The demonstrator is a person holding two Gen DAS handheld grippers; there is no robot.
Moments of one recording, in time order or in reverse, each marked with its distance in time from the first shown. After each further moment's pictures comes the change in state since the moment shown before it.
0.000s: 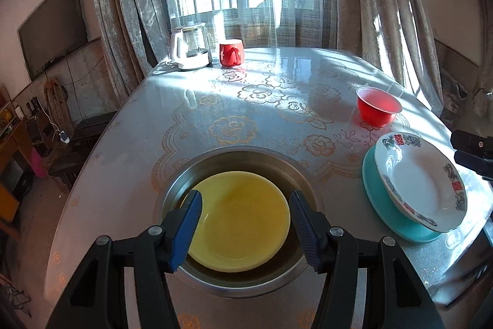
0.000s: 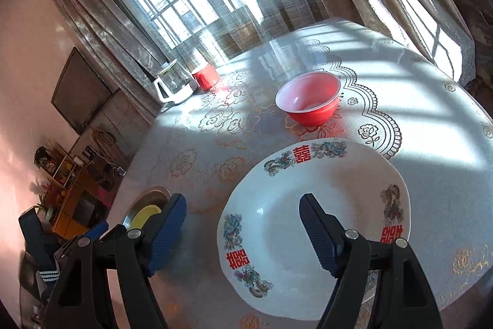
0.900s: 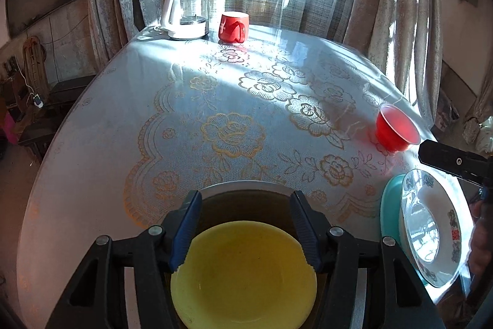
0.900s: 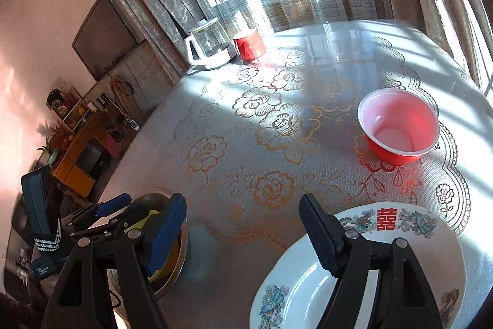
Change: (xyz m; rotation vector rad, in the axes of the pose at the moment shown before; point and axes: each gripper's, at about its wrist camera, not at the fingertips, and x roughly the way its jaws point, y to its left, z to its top) left arm 0.089 0.043 0.059 -0.143 0.147 -0.123; right arm 0.112 0.068 0.061 -0.197 0.203 0.086
